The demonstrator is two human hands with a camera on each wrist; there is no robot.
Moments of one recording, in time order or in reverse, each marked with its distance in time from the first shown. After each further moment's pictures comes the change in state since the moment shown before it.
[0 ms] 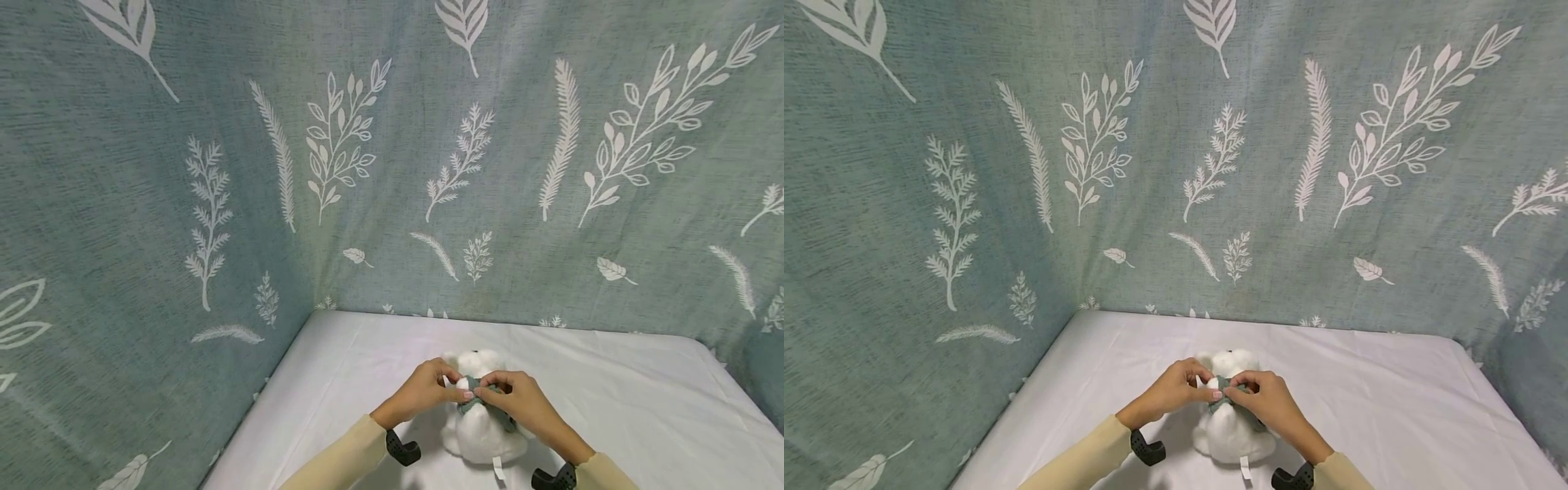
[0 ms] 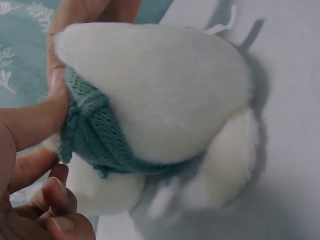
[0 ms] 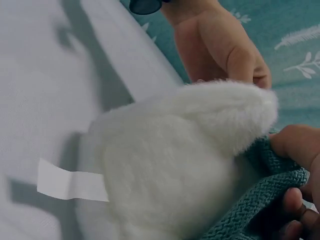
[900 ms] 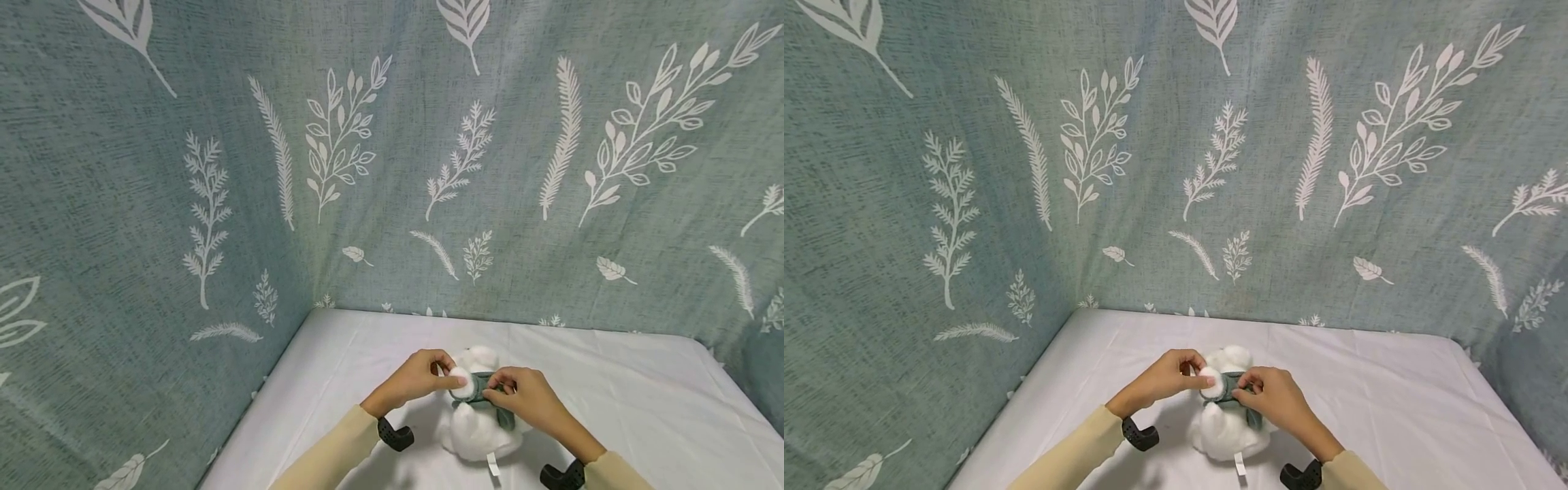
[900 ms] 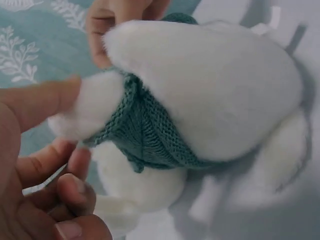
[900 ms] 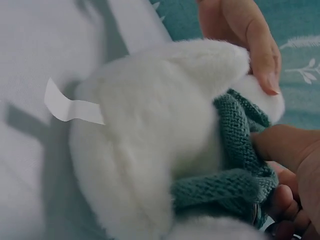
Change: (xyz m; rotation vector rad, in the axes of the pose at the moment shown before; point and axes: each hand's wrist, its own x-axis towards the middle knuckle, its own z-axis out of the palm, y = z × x) left_hand 0.002 0.010 -0.020 0.001 -0.020 -0.009; right_hand -0.004 -0.002 -0.013 -0.229 0.070 -0.176
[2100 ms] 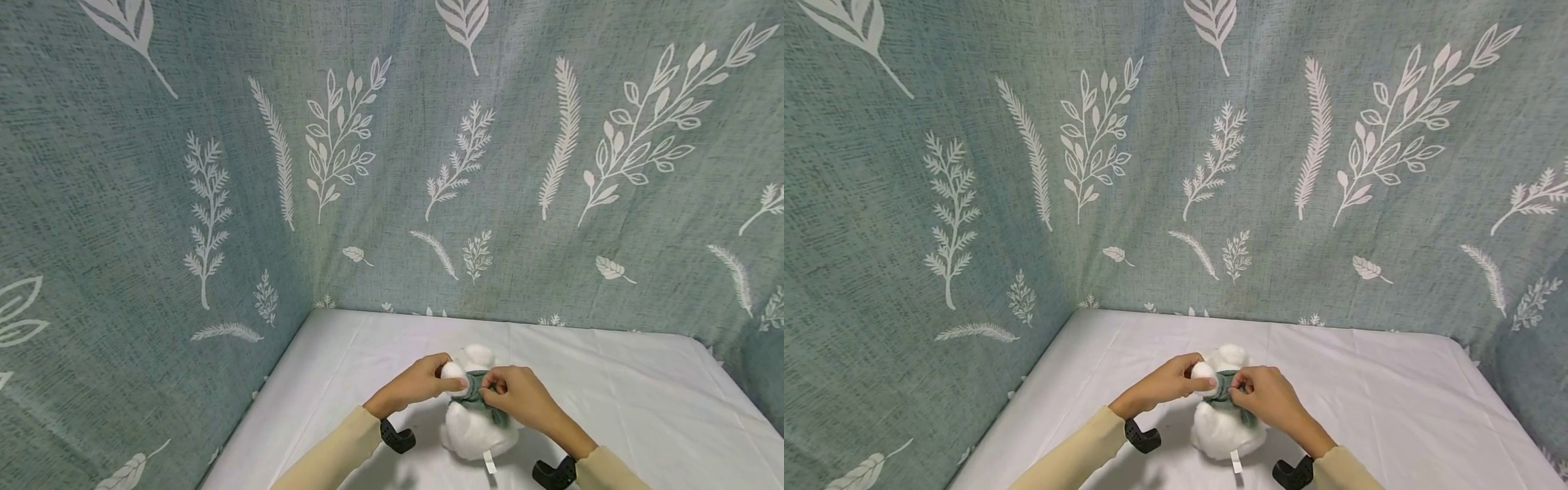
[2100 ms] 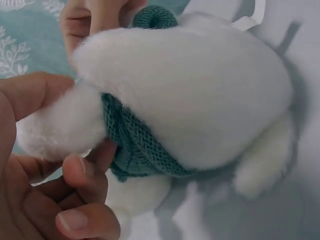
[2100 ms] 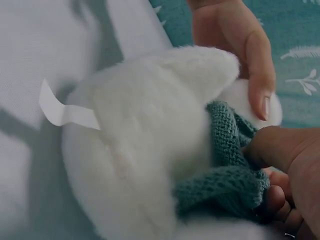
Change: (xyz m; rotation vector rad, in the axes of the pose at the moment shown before) left_hand -0.001 -0.004 0.003 -0.085 -0.116 -0.063; right_hand 0.006 -0.007 0.005 -0.048 -0.032 -0.075
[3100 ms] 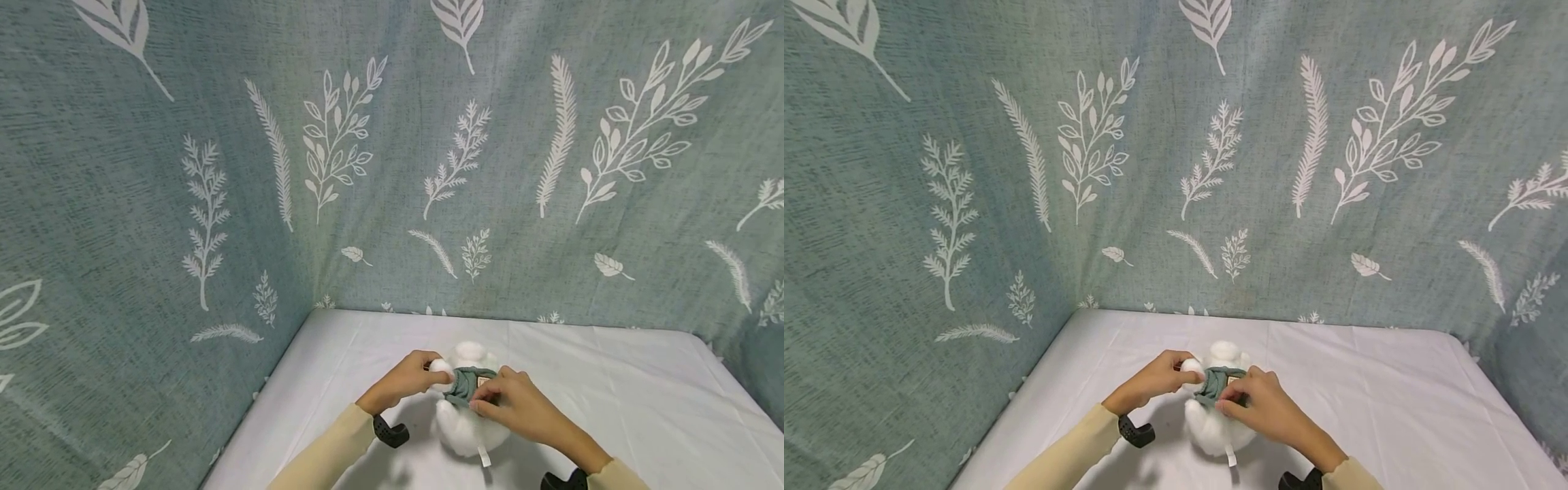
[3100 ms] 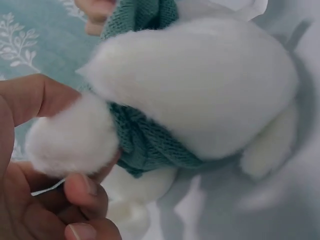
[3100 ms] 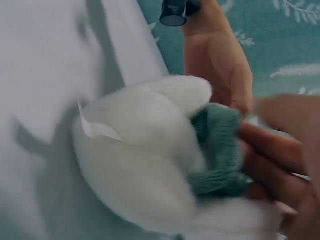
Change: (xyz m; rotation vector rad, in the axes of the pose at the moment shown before) left_hand -0.004 -0.002 -0.009 0.015 0.092 -0.042; right_hand -0.020 -0.020 -0.007 0.011 -0.017 -0.156
